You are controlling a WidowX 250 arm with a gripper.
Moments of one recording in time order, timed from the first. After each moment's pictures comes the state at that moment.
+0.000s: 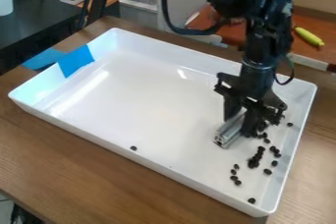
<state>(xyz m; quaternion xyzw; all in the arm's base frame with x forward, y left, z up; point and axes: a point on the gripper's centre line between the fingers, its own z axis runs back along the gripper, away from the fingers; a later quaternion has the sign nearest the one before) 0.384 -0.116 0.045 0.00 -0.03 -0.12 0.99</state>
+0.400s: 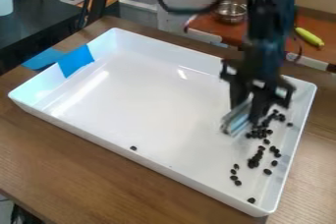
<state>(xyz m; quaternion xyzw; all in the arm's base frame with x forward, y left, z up) 0.388 -0.105 0.085 -0.02 -0.06 -0.12 0.99</state>
